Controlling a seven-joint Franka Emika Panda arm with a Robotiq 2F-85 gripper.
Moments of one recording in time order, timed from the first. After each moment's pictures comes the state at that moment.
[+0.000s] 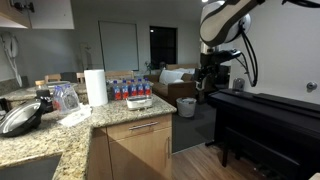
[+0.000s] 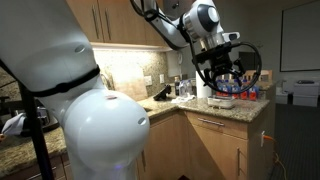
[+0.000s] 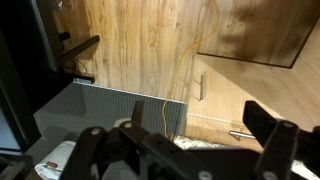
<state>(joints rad) -0.05 -0.35 0.00 -2.41 -0.24 2.29 0.03</state>
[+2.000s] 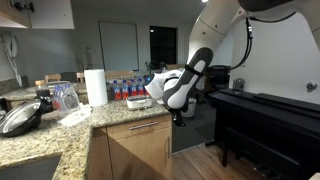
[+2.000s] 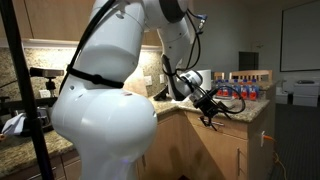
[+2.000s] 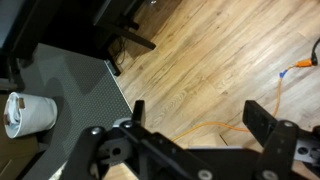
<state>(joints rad) 0.18 0.43 0.07 -2.03 -0.96 2.13 0.18</state>
